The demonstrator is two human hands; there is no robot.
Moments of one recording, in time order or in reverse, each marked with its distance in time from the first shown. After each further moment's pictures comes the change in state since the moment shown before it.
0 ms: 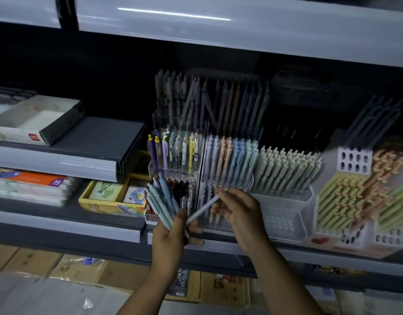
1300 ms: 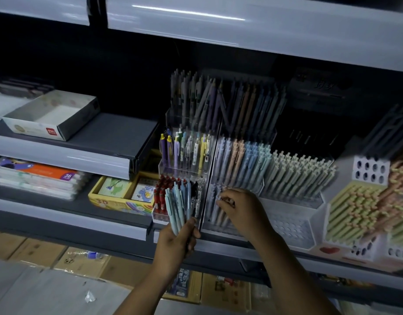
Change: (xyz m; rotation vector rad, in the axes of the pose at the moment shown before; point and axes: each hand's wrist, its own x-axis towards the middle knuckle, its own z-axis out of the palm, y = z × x) left_hand 0.011 -0.016 -0.028 0.118 -0.137 -0.076; right_hand 0.041 0.011 -0.012 -1.255 -0.195 -0.492
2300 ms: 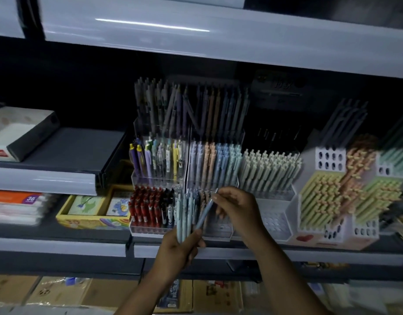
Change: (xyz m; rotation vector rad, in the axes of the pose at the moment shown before) left_hand 0.005 0.007 0.035 0.148 -0.283 0.004; right_hand -0.023 -0.008 -0.039 0.720 0.153 0.413
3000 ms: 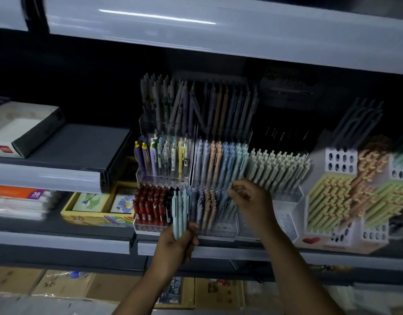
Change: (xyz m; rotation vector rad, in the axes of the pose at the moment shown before) left_hand 0.006 -0.003 -0.010 -0.074 0.109 -0.064; right_hand 0.028 0.023 -0.020 -0.366 0.094 -0.173
